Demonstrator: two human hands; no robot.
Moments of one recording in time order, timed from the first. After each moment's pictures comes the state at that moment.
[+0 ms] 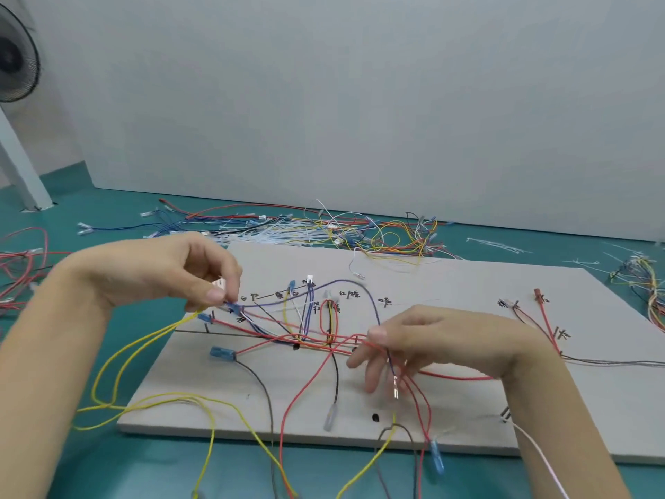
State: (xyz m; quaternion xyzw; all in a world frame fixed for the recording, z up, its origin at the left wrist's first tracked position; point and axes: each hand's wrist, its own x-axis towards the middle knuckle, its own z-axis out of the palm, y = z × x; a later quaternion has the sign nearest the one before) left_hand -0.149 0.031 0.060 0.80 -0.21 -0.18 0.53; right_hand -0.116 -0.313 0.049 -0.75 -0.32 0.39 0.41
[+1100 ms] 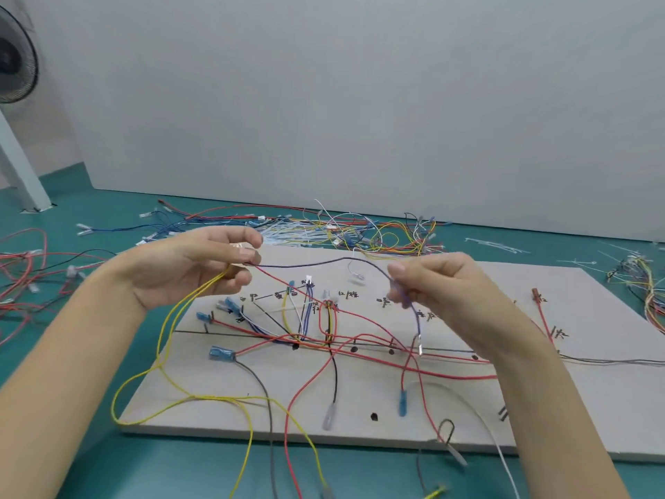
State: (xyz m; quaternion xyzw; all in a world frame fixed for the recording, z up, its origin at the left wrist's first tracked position) left_hand -0.138 0.008 0.055 0.64 -0.06 -0.17 0.75; right_hand -0.104 -0.317 0.048 -0.70 -0.30 0.13 0.63
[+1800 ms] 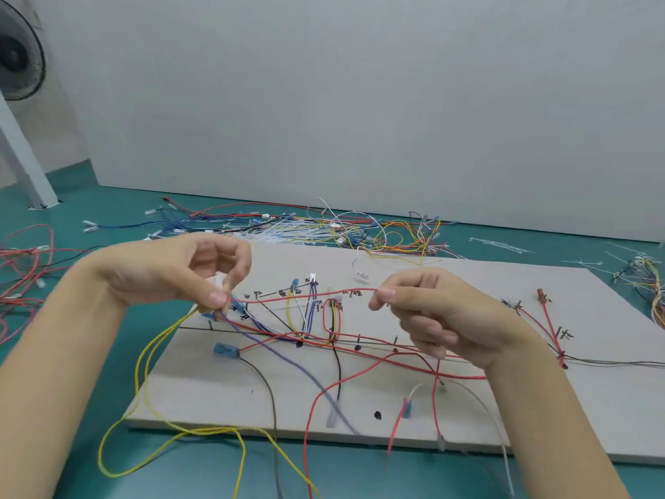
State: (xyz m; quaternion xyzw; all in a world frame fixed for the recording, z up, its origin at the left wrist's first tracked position) left_hand -0.147 0.031 0.054 0.74 -0.20 -0.21 0.60; right_hand -0.110 -0.309 0.050 -0.66 -0.27 0.31 0.63
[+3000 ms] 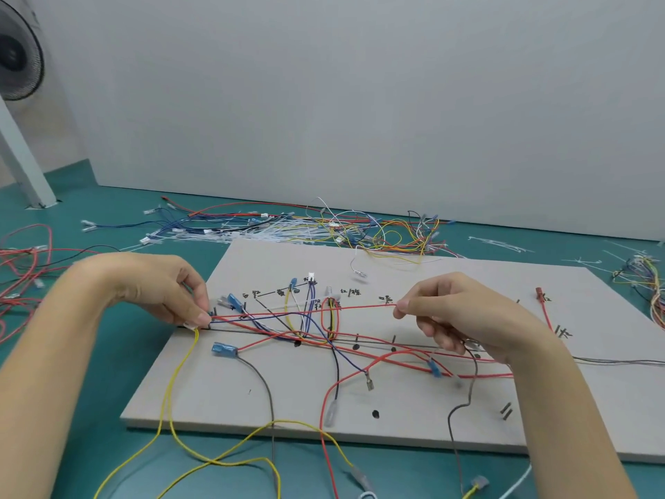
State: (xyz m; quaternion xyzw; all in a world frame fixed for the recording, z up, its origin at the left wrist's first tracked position) left_hand -0.135 0.065 0.034 0.89 0.10 -0.26 0.36; right_hand -0.100 -0.327 0.046 -0.83 -0.14 0.23 0.49
